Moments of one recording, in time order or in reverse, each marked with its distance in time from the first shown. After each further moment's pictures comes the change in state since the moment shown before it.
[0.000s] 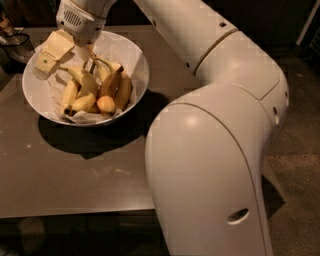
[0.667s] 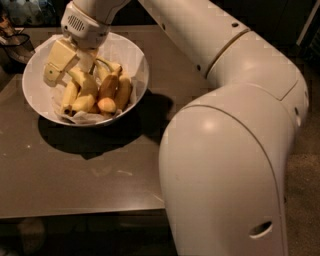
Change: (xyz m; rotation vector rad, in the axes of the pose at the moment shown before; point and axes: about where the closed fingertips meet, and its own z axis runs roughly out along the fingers) arm 0.012 0.005 0.004 -0.014 -0.013 0.098
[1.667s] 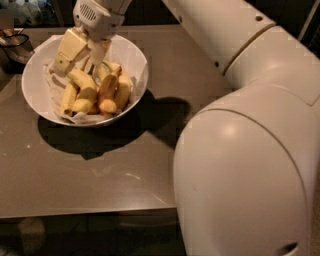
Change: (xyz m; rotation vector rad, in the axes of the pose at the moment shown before) arm 0.013 -0.009 -0.035 0.076 -0.034 0.069
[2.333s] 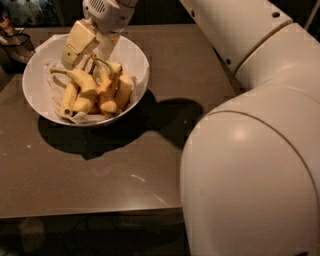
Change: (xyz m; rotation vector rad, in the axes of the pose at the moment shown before) arm 0.007 -0.008 -0.024 0.043 -0.025 0.037
